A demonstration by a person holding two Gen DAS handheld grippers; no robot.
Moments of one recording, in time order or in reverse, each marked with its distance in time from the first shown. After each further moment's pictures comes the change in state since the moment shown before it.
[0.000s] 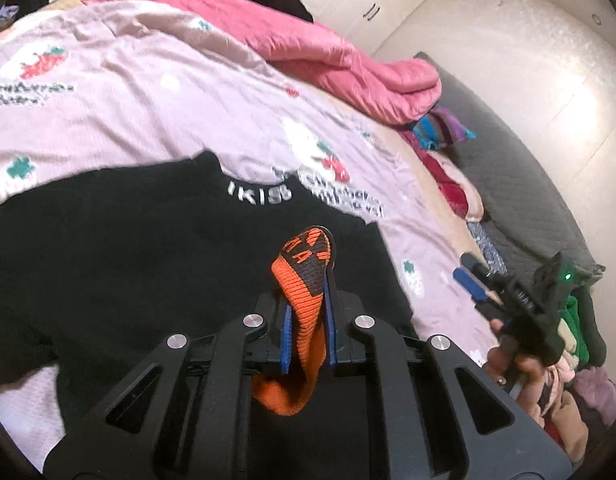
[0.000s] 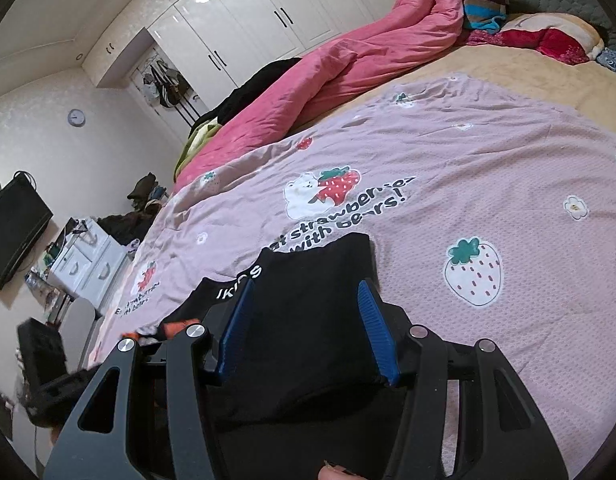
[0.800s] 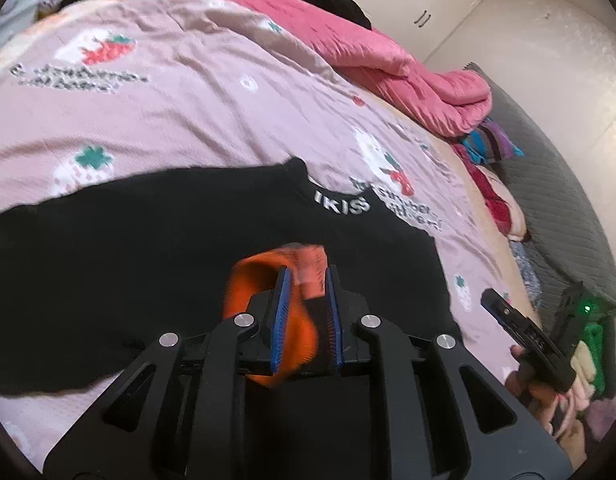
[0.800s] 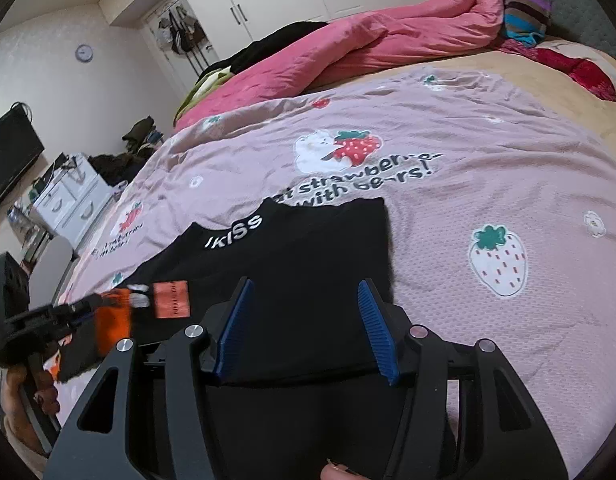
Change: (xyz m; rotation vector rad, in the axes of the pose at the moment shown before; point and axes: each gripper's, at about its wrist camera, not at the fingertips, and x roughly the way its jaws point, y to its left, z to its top) left arm -0.019 0.049 0.008 -0.080 0.001 0.173; right arm 0.034 0.033 -0.025 -0.185 0.122 -0.054
